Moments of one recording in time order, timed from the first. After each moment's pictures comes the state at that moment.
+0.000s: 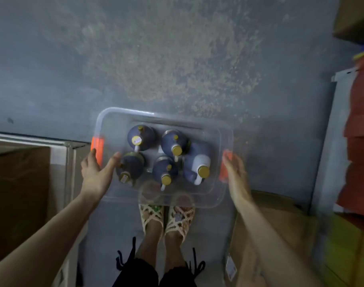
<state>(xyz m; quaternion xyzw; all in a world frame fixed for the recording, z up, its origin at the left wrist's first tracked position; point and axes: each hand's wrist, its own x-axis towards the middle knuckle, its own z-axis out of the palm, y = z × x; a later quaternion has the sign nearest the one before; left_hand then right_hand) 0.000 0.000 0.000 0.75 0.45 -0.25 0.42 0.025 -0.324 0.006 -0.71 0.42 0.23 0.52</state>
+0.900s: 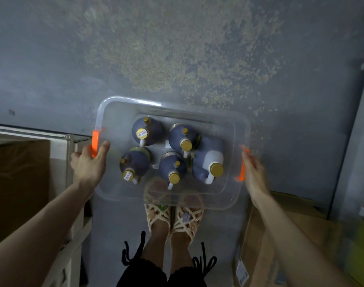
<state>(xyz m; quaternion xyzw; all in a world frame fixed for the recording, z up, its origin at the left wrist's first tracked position) 0.004 0.026 -0.035 0.79 0.48 -0.23 0.32 0.029 -0.338 -0.030 -0.69 0.47 0.25 0.49</state>
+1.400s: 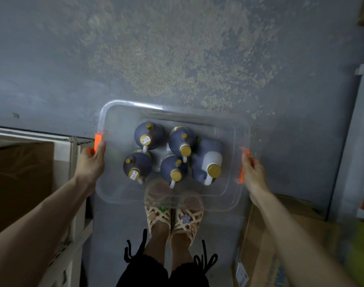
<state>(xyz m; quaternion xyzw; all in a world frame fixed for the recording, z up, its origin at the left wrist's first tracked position) 0.016 0.022 -0.023 0.75 0.46 -0.20 0.43 0.035 -0.338 -0.024 -0.71 0.48 0.28 0.44</state>
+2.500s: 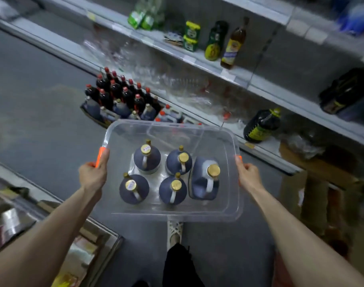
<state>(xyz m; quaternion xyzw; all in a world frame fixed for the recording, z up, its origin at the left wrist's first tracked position) 0.223 0.145 0.543 0.63 0.58 0.16 0.50 0.396 -0.179 0.550 -0.88 0.13 0.19 0.42</state>
